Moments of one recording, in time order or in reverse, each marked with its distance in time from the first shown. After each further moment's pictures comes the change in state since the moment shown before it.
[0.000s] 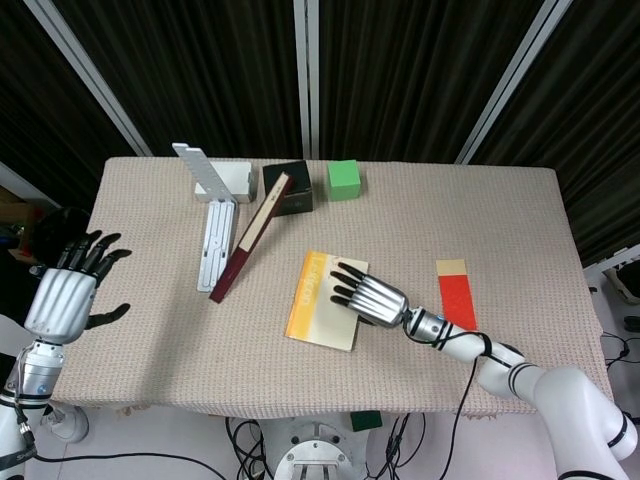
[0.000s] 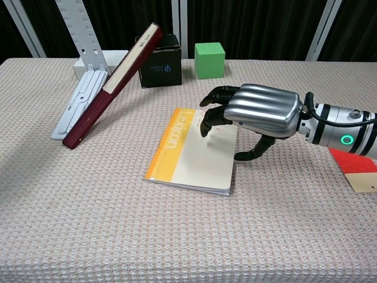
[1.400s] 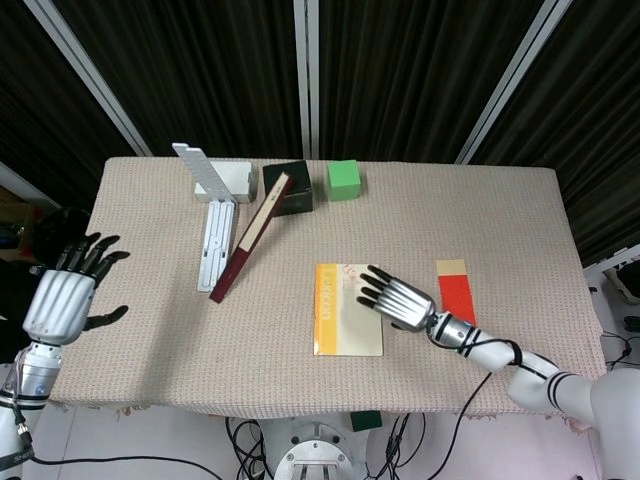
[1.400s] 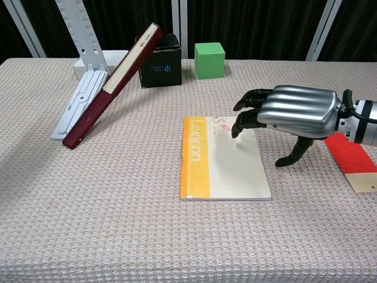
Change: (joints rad) left arm -0.005 0.013 0.014 -0.006 -0.015 -0.009 -0.005; right arm -0.060 0.226 0.023 -0.296 -0.001 -0.158 -0.167
